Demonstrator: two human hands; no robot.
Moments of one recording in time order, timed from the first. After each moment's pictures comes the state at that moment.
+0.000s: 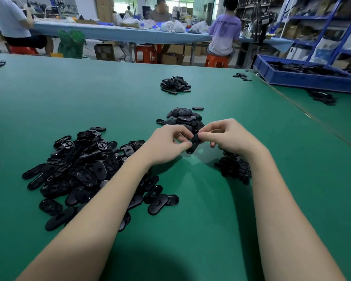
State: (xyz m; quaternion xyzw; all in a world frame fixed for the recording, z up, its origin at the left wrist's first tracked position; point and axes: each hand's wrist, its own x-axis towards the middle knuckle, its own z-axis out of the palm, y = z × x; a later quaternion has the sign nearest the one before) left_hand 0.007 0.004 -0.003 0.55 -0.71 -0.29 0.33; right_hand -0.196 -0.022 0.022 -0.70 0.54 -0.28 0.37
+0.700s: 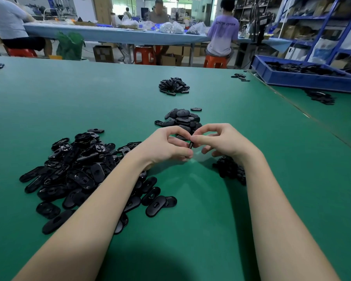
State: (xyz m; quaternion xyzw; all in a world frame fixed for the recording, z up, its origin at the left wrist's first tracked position) left_hand 0.007 0.011 0.002 0.48 -0.56 -0.55 0.39; right_hand -0.192 -0.019 0.017 -0.66 0.53 -0.29 0.45
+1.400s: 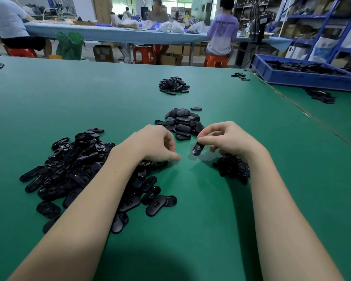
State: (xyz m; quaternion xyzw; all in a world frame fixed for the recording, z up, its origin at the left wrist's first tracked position) left_hand 0.022 0.012 0.028 0.64 -0.74 -0.17 0.11; right_hand -0.199 -0.020 0.021 -0.68 0.56 -0.26 0.40
